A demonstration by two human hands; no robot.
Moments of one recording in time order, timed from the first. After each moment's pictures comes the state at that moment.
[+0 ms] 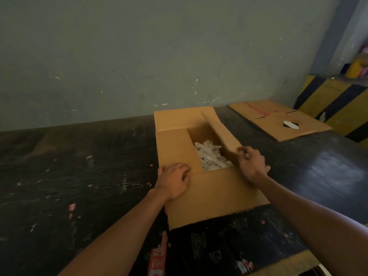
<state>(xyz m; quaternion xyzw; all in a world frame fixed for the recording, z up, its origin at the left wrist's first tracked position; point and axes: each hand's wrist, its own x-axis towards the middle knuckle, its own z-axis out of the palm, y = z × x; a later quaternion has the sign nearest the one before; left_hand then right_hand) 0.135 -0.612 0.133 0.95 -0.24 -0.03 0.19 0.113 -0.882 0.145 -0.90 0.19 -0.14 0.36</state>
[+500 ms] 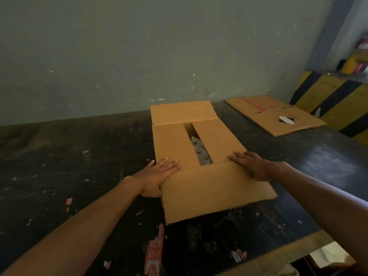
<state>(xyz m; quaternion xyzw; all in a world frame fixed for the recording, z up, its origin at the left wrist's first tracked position) 0.149 -0.552 0.135 0.91 -0.39 -0.16 -0.03 0.096 -0.923 0.167 -0.97 -0.06 0.22 0.00</state>
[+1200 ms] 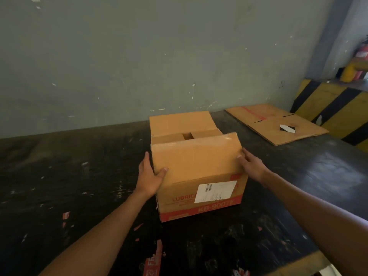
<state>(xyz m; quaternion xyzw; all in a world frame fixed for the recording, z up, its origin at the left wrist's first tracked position) 0.156 -0.583 0.134 0.86 0.00 0.00 0.51 0.119 -0.916 0.160 -0.88 0.16 0.02 0.44</state>
